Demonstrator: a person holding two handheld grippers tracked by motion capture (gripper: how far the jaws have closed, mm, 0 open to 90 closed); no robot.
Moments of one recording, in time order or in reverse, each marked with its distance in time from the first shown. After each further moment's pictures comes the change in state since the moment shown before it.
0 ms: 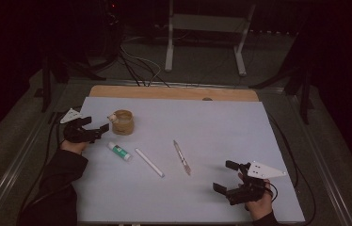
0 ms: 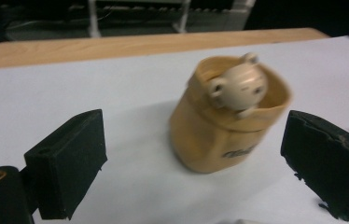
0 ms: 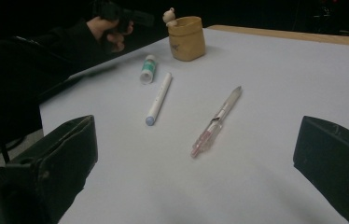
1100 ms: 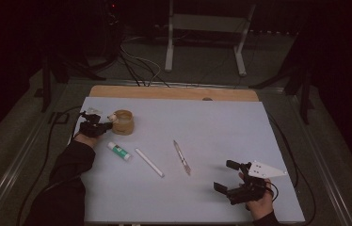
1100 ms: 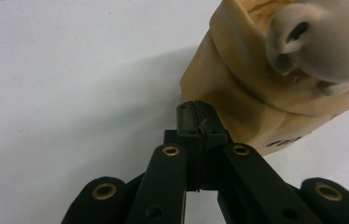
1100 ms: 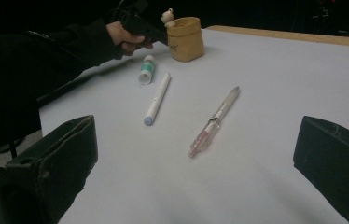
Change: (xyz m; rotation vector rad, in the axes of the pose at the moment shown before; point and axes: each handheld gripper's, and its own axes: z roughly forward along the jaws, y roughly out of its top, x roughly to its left) left arm -0.005 0.005 0.054 0.274 0.053 0.047; right arm -0.002 0.000 -0.001 -0.001 -0.002 -0.001
